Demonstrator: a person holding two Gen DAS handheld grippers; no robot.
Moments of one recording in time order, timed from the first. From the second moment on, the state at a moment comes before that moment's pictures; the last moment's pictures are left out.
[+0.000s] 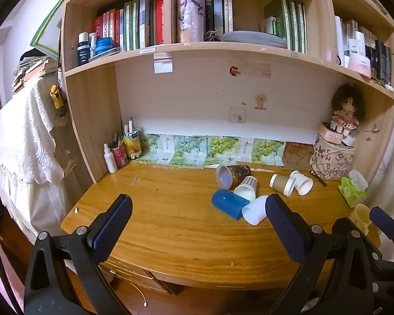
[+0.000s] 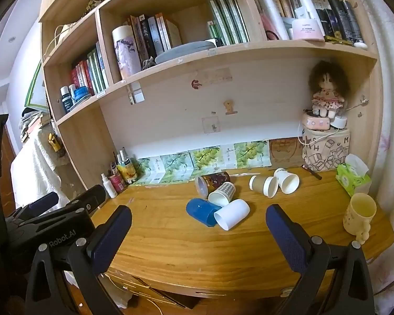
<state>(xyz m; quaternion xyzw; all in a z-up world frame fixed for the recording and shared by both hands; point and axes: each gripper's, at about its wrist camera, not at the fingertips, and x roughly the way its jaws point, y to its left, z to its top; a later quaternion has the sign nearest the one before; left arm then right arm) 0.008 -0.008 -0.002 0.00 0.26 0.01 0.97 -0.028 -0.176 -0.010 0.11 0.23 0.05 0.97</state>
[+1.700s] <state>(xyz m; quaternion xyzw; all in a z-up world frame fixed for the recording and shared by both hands) 0.126 -0.020 -0.064 -0.09 0.41 0.04 0.91 0.081 -0.202 -0.034 0.02 0.28 0.15 0.95</state>
